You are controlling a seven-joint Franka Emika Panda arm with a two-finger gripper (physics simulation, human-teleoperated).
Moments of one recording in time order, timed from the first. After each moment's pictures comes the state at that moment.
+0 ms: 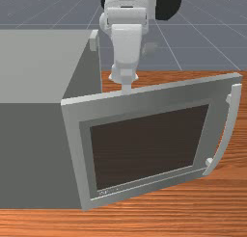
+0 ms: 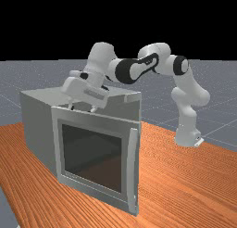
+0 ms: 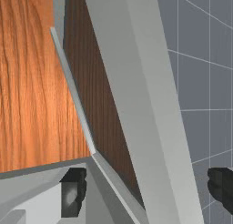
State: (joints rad) arm 0.01 0.63 0.00 -1.17 -0.01 2.25 -0.77
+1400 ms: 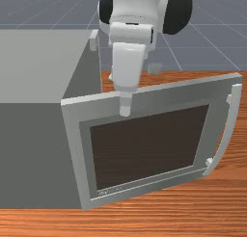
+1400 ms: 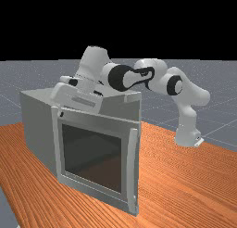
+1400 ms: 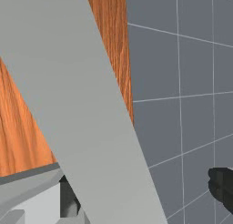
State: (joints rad) arm 0.05 0.97 -0.07 -0.62 -0.04 2.01 -0.66
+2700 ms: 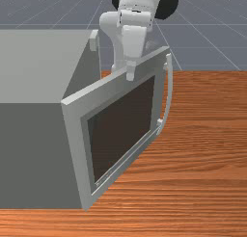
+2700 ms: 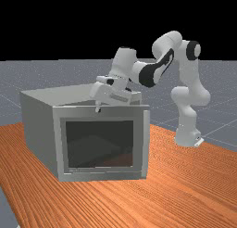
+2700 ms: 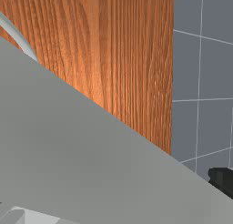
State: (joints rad) arm 0.10 0.26 -0.06 -1.77 -0.13 2.38 -0.63
